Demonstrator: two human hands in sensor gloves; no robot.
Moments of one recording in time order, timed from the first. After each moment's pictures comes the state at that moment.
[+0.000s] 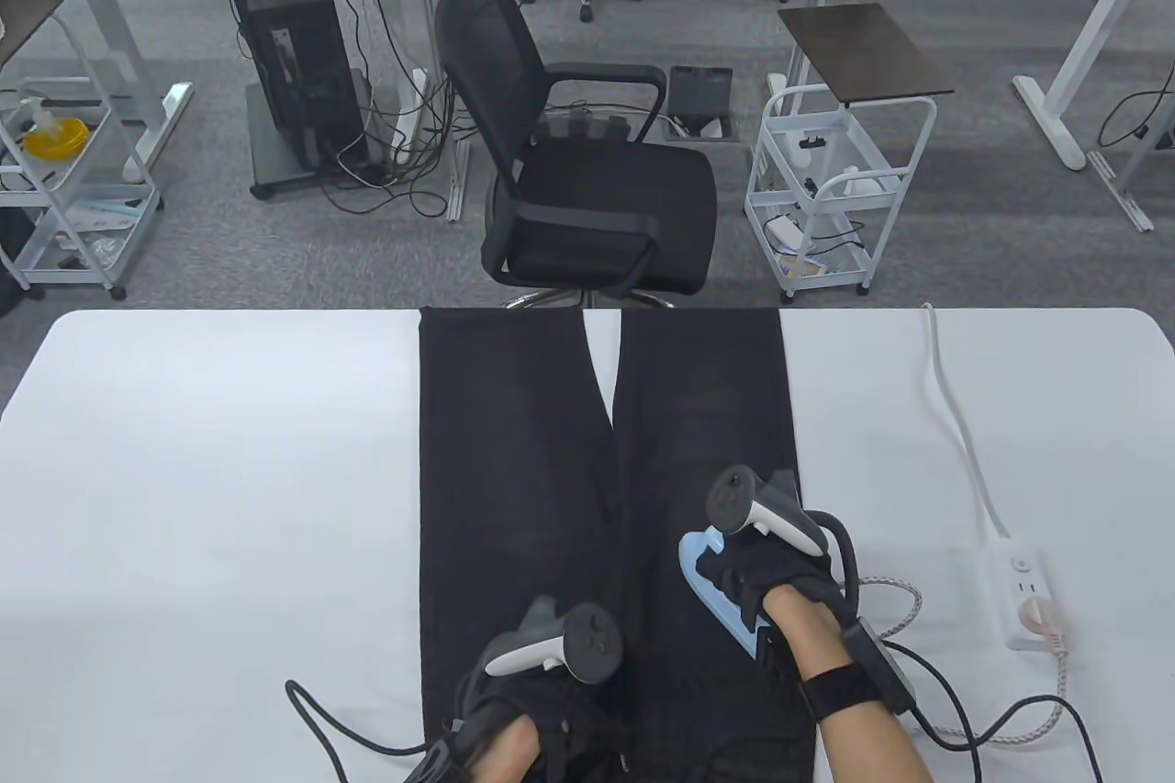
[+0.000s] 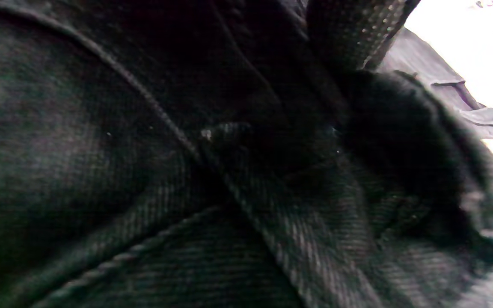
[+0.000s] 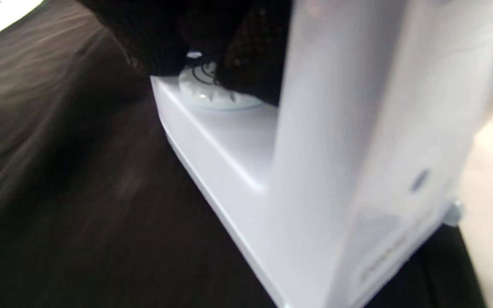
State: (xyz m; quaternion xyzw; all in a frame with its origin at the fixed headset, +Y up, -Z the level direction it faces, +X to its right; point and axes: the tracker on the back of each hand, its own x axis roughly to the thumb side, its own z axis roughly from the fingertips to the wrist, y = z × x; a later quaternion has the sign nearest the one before) left_hand -0.056 -0.818 -0.298 -0.37 -0.27 0.13 0.88; right_hand 0.156 -0.754 -0.389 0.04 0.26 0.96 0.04
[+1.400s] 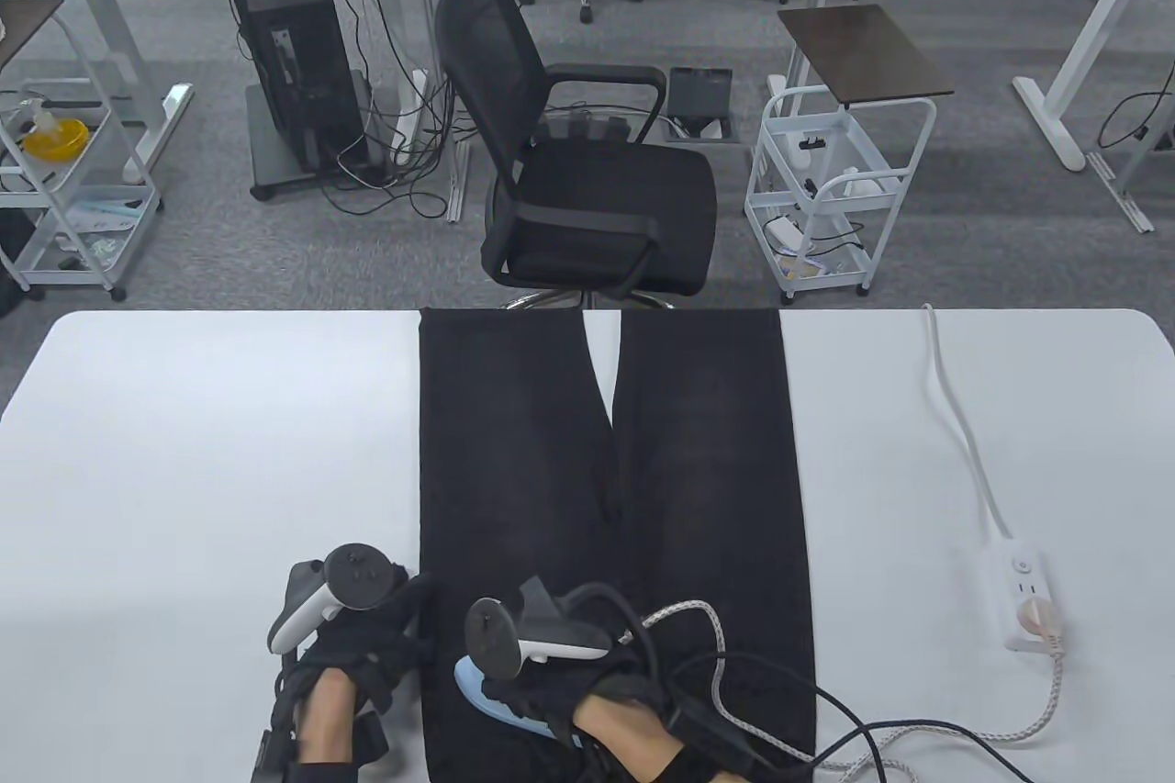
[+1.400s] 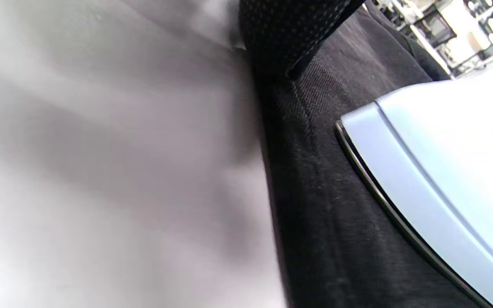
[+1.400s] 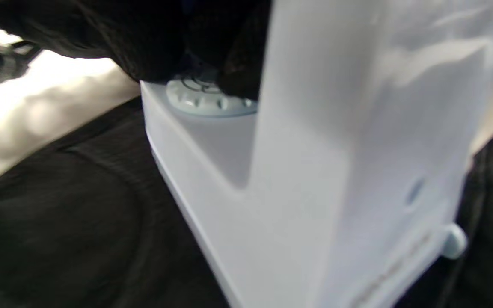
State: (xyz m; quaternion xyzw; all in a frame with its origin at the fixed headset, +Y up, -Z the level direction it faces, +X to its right) left_hand -0.265 -0.831 -0.341 -0.31 -0.05 0.31 0.90; right_hand -0.057 -0.753 -0.308 0.31 0.17 0.94 -0.05
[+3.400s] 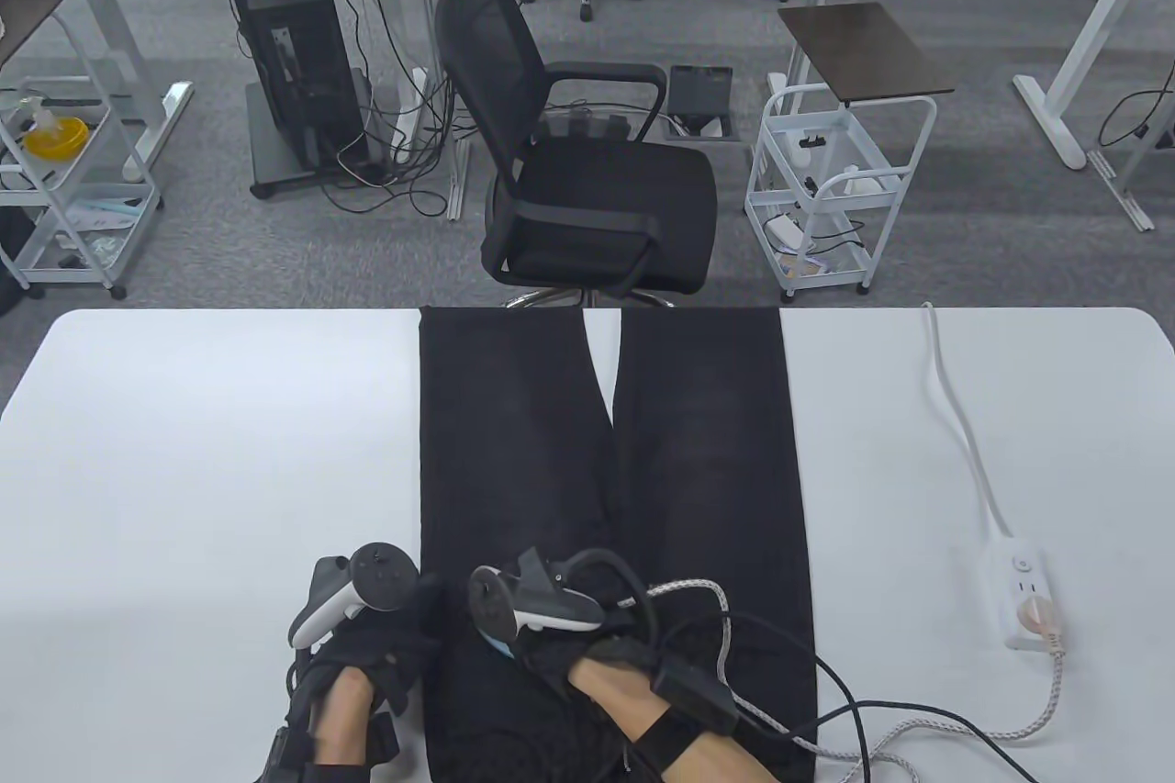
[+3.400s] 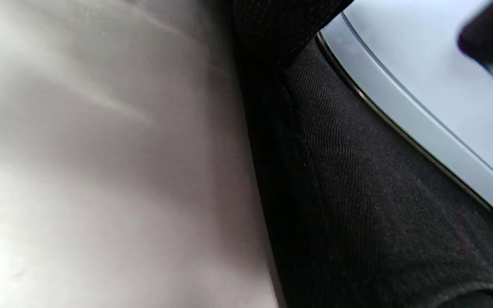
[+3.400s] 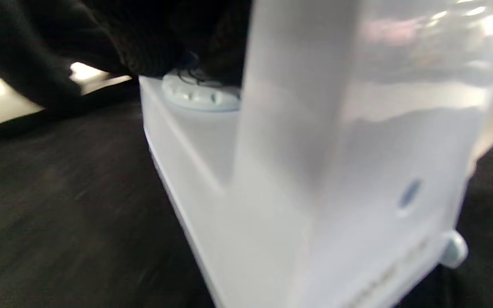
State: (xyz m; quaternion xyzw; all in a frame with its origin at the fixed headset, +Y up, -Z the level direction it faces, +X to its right) left_hand -0.244 -0.825 -0.342 -0.31 -0.07 0.24 0.92; right_hand -0.053 -0.757 -0.358 0.25 0.14 0.96 -0.04
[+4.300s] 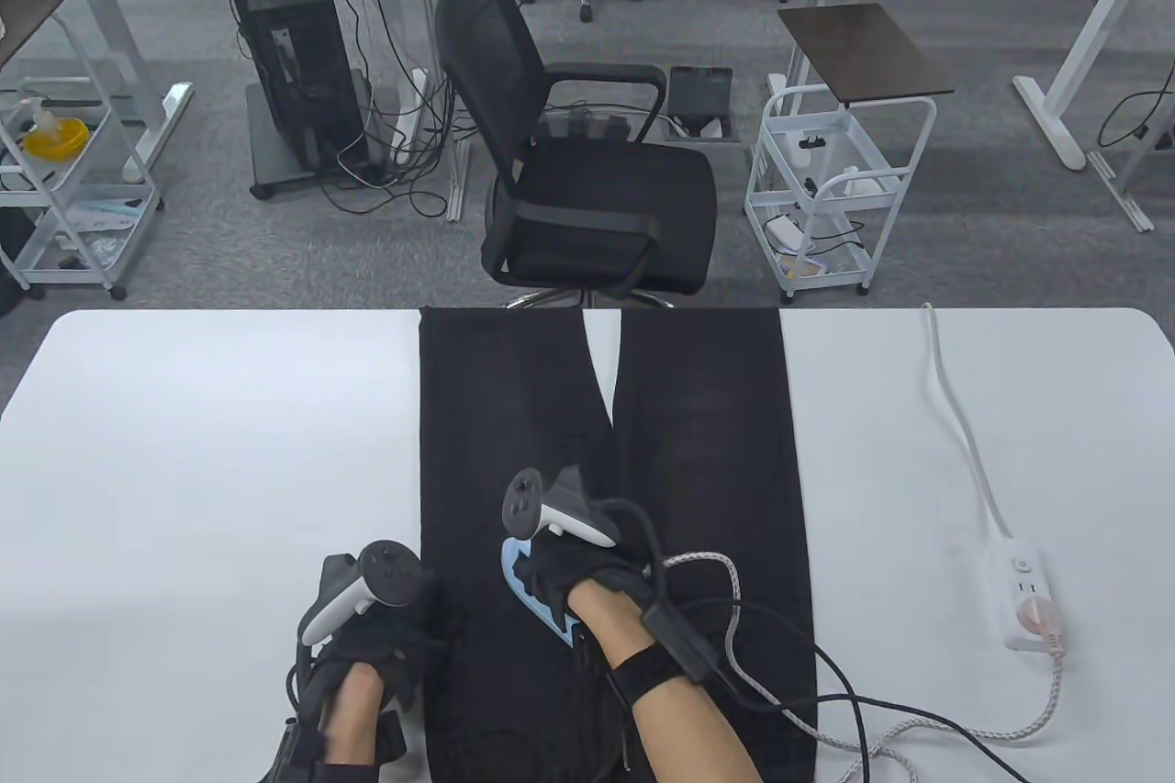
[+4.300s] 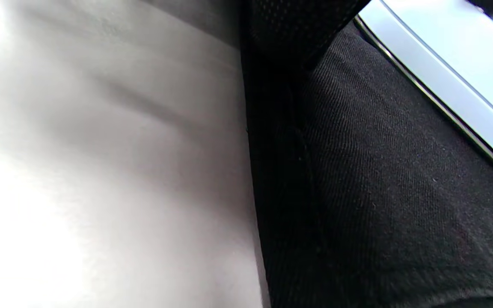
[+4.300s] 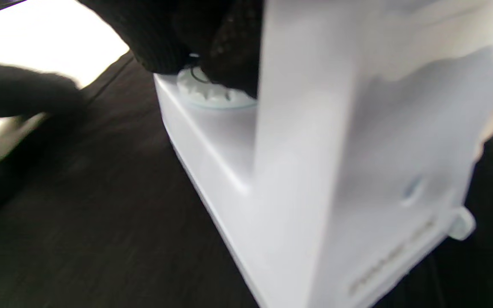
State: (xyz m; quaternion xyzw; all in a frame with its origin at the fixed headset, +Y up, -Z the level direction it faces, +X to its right) left_hand -0.241 -0.823 -0.341 -0.34 -0.03 0.22 0.91; right_hand -0.038 -0.758 -0.393 0.15 0.26 0.95 0.02
